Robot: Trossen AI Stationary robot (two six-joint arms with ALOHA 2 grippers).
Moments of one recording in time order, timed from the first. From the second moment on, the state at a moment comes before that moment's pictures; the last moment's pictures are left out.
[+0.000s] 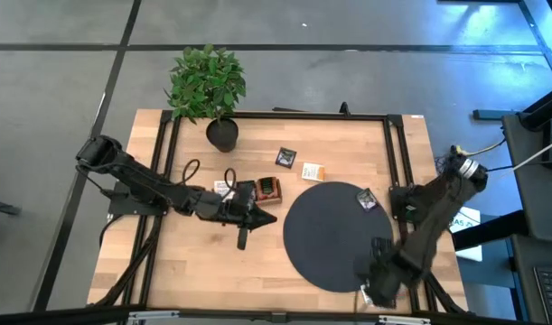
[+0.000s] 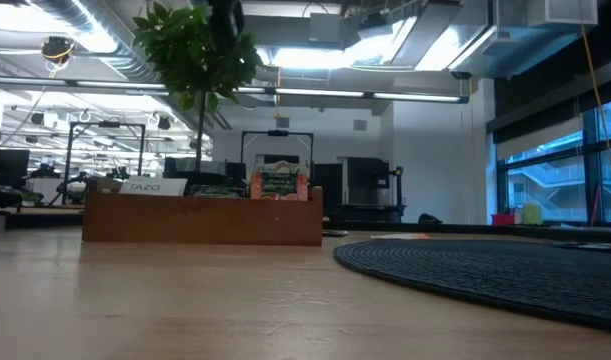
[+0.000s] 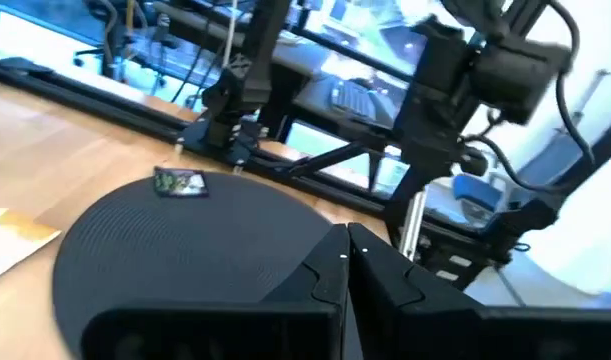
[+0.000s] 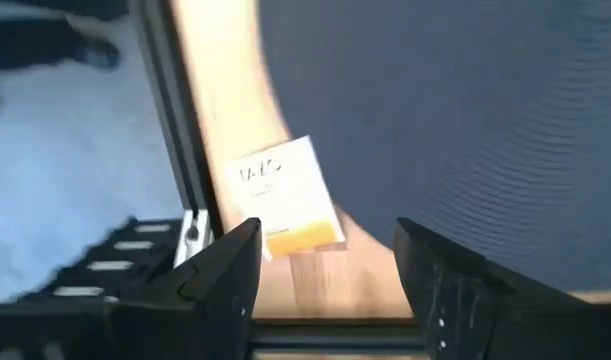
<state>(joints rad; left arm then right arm) -0.37 1.42 0.75 0.59 -0.33 -0.45 0.92 1.61 1.30 -1.10 -0.08 1.04</state>
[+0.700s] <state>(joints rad) -0.51 1.53 0.74 0.60 -0.57 -0.60 1.11 1.98 1.30 -0.91 0.01 1.01</state>
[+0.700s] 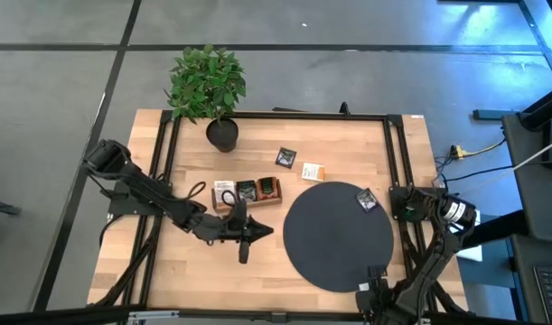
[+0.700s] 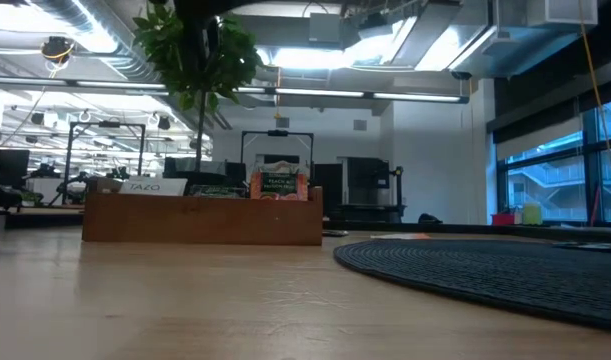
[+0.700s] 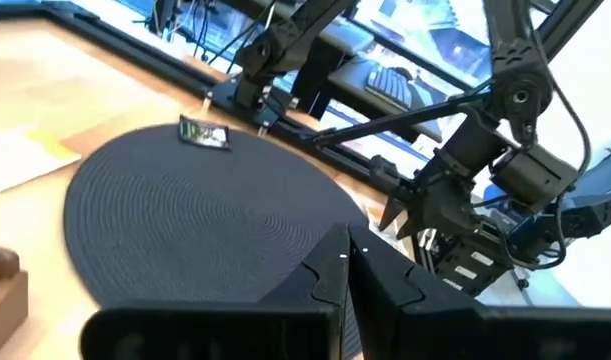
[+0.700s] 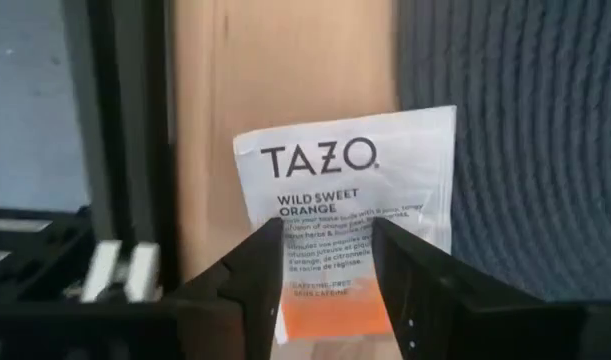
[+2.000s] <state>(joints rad) -0.51 1.56 0.74 0.65 -0.56 -0.64 1.11 1.95 1.34 -0.96 0.06 1.02</state>
